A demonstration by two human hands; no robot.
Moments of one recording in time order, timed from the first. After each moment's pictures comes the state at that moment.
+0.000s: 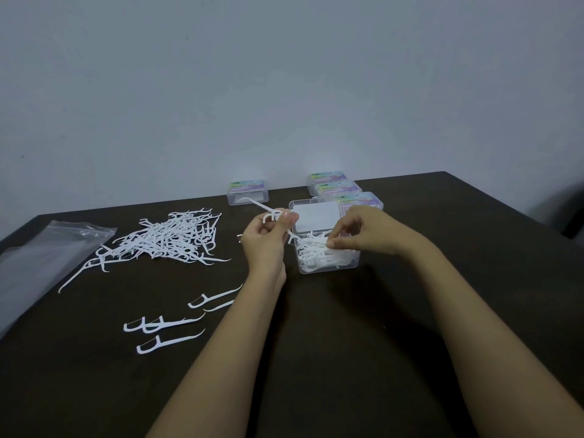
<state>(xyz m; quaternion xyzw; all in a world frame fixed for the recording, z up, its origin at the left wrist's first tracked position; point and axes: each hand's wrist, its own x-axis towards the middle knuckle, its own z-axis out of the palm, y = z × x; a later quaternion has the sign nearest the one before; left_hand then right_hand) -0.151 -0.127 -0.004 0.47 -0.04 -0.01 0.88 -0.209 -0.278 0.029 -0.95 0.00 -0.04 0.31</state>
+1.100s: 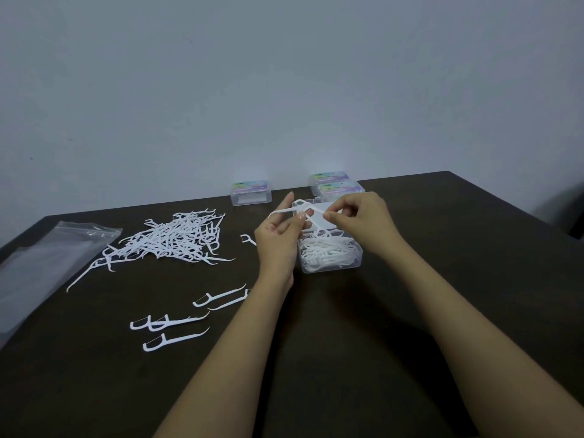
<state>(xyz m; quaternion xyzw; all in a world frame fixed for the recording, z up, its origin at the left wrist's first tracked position) -0.160 -0.131 -0.004 0.55 -0.12 0.00 0.83 -0.198 -0.255 0.024 -0.87 0.06 -0.25 0.42</state>
